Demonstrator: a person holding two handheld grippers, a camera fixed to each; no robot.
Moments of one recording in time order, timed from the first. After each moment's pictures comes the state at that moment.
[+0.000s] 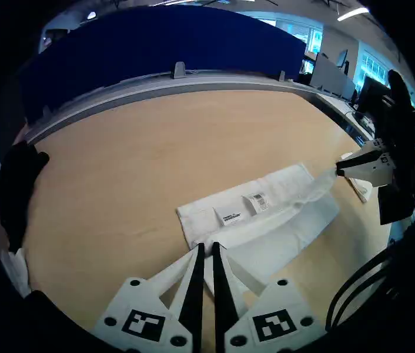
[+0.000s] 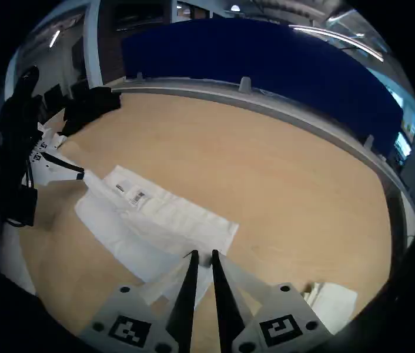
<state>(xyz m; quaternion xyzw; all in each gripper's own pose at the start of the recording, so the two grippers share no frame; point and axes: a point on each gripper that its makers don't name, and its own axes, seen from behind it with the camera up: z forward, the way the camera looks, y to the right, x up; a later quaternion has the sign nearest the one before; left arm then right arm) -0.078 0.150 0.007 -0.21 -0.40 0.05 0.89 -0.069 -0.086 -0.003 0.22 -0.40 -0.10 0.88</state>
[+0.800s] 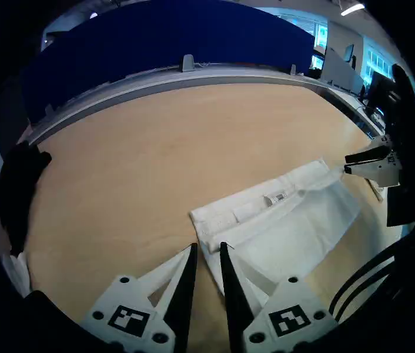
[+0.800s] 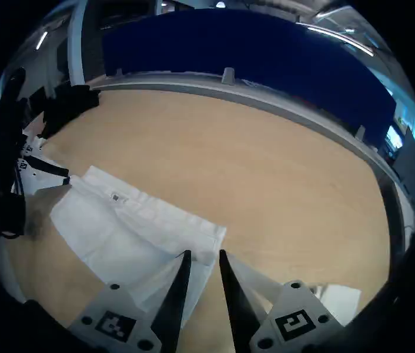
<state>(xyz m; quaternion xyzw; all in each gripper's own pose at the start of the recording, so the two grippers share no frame) -0.102 0.140 0.029 -0.19 -0.41 0.07 0.89 -0.093 -0.079 0.022 0.17 -0.40 -0.10 0.89</state>
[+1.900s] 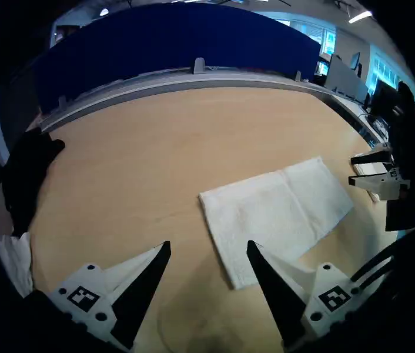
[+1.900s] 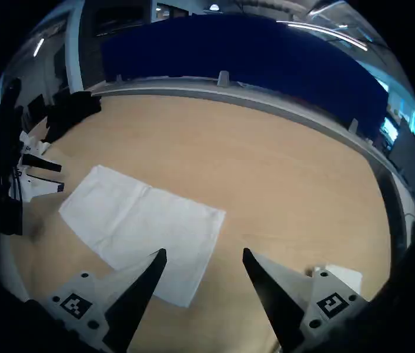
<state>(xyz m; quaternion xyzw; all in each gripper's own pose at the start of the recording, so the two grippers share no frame) -0.088 0.119 -0.007 -0.17 -0.41 0.05 0.90 -0.084 -0.070 -0.011 0.17 -0.40 -0.08 0.90</state>
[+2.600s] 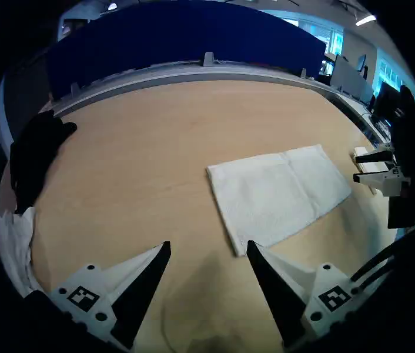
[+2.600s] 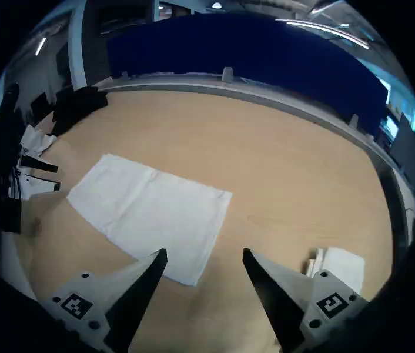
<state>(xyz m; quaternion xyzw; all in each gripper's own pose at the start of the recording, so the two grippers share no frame) -0.094 0.098 -0.049 -0.14 -0.42 0.04 0.89 -0.089 -0.067 -0.040 0.18 -0.40 -0.09 0.89</state>
